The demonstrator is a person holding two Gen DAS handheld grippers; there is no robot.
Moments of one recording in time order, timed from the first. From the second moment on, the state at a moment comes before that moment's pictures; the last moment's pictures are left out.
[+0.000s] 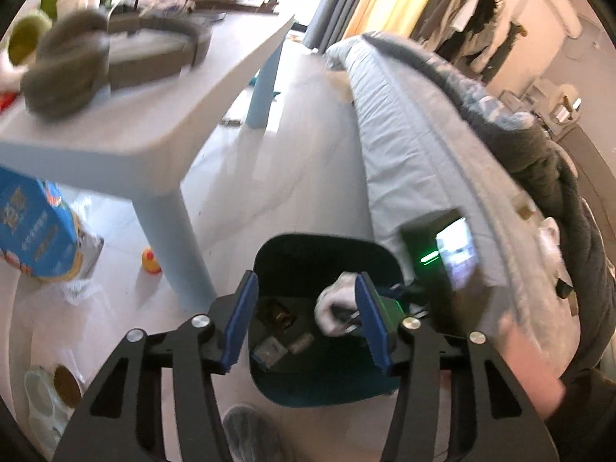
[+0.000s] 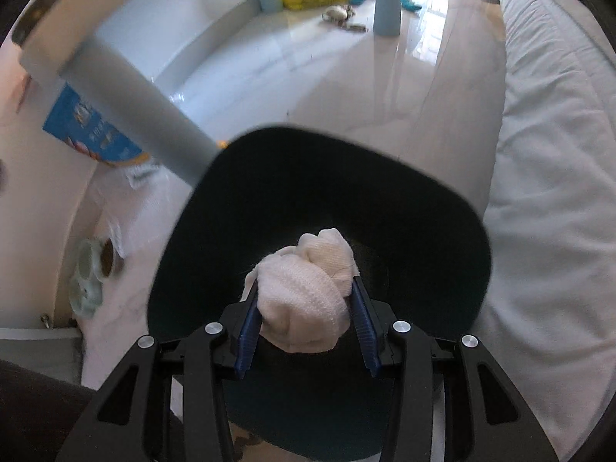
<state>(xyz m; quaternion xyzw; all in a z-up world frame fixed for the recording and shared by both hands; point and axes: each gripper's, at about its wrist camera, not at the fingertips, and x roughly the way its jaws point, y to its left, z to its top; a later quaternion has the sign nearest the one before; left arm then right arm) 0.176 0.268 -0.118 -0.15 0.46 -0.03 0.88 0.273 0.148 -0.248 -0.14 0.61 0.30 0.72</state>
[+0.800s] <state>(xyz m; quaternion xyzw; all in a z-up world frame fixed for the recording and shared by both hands) 0.150 0.222 0.025 -0.12 0.29 -0.06 0.95 0.250 0.141 -0.192 -0.15 0.55 0.35 0.74</state>
